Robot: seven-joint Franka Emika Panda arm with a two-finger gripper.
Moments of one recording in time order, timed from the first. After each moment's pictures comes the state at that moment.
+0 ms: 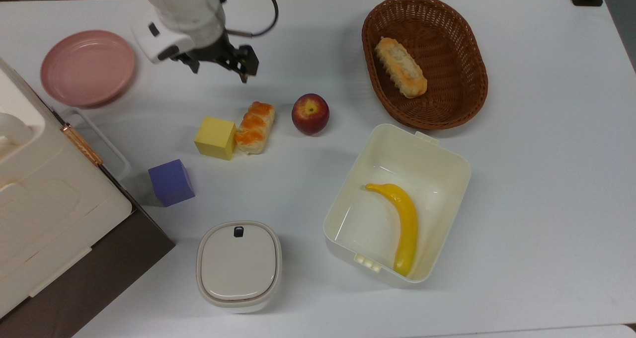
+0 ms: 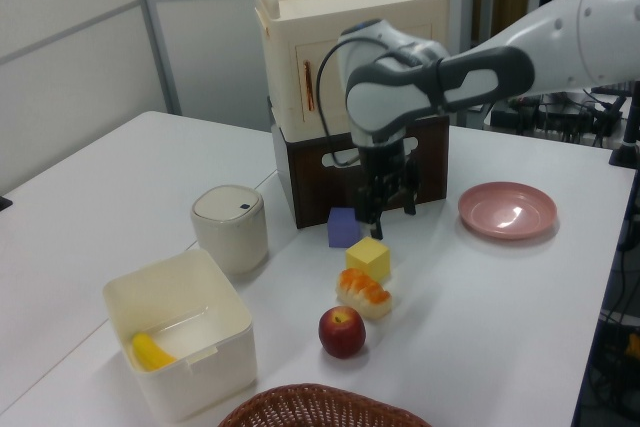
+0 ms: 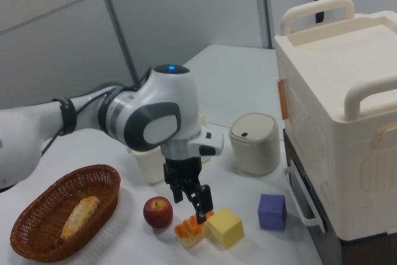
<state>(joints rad) -0.12 0.21 -0.01 -1.74 -0.01 1.79 0.08</state>
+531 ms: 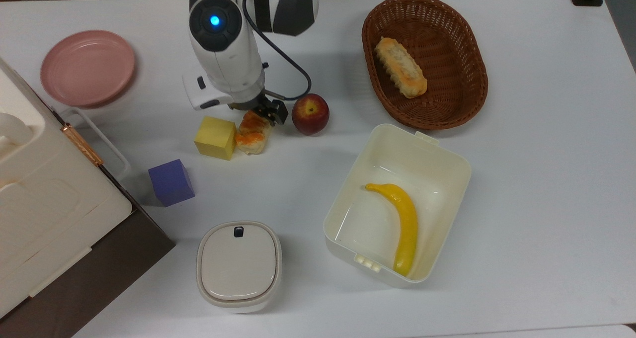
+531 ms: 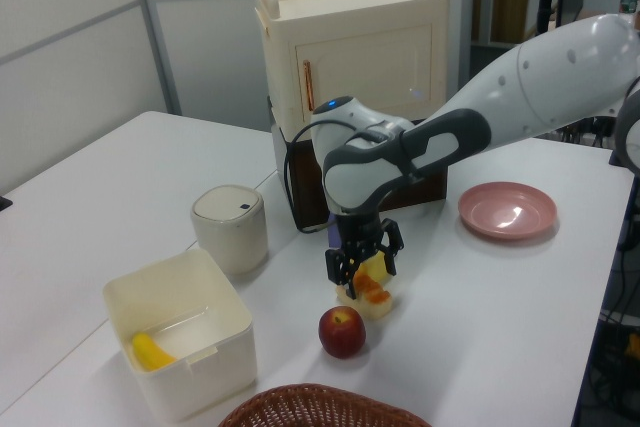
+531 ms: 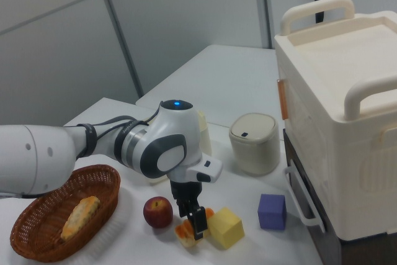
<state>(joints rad) -0.08 0.37 0.03 -1.79 -0.01 1.99 0.36</state>
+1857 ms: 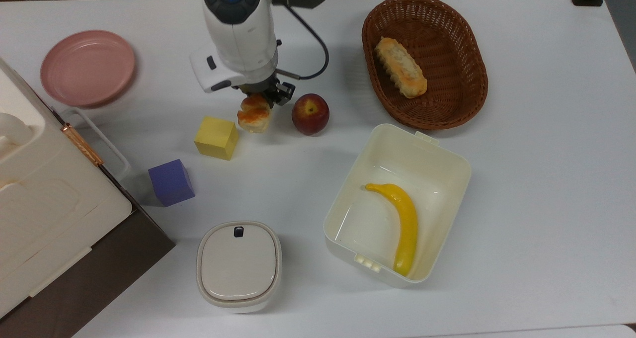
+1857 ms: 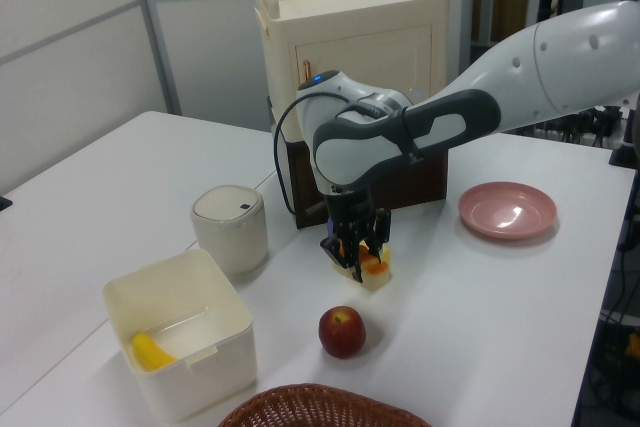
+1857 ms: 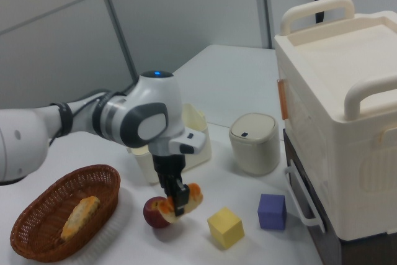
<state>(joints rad) -0.06 0.30 0.06 -1.73 -0.04 1.84 0.36</state>
